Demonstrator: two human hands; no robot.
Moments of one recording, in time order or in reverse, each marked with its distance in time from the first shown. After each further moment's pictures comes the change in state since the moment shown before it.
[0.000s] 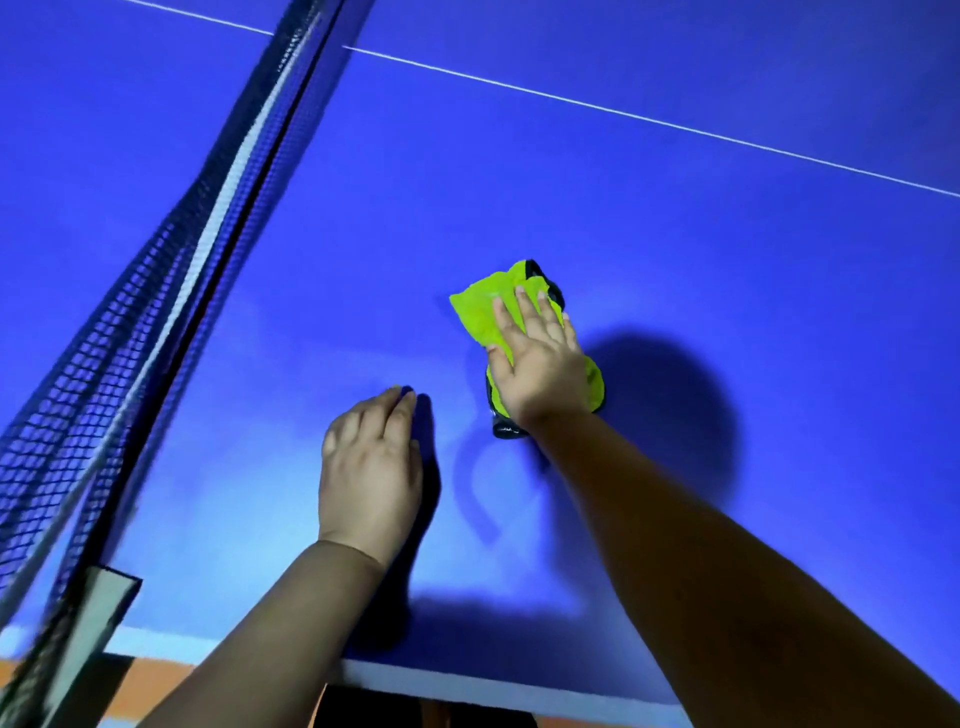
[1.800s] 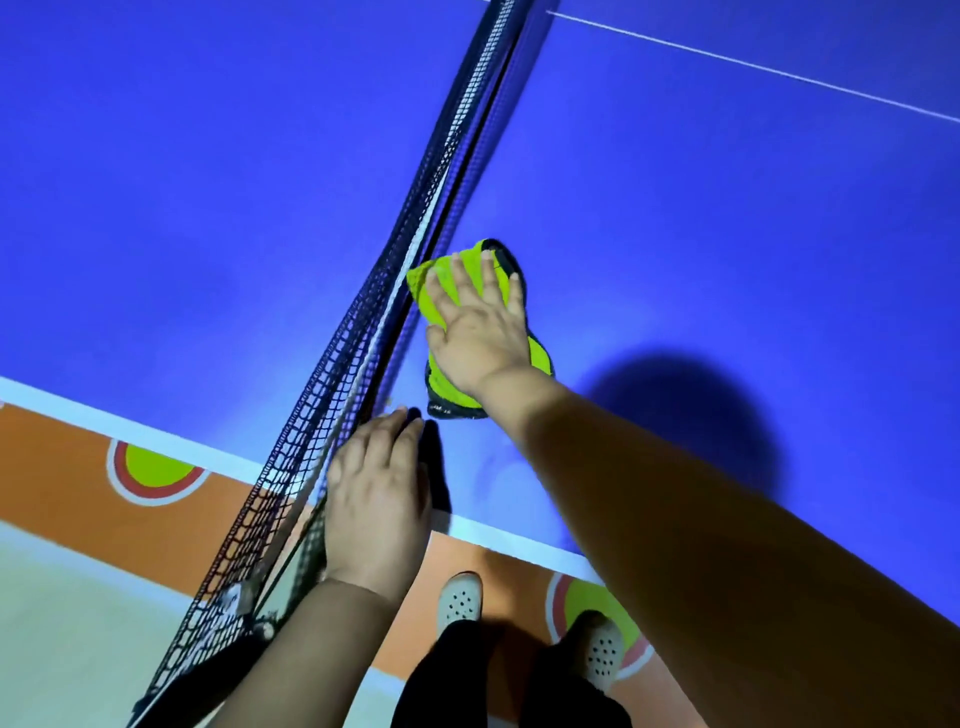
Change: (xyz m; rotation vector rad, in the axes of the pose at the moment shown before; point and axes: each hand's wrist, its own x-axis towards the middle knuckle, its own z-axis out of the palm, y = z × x) left_hand -0.131 -0.169 -0.058 0.003 0.092 -0.107; right_hand -0.027 -0.263 0.067 -0.205 -0.248 -0.212
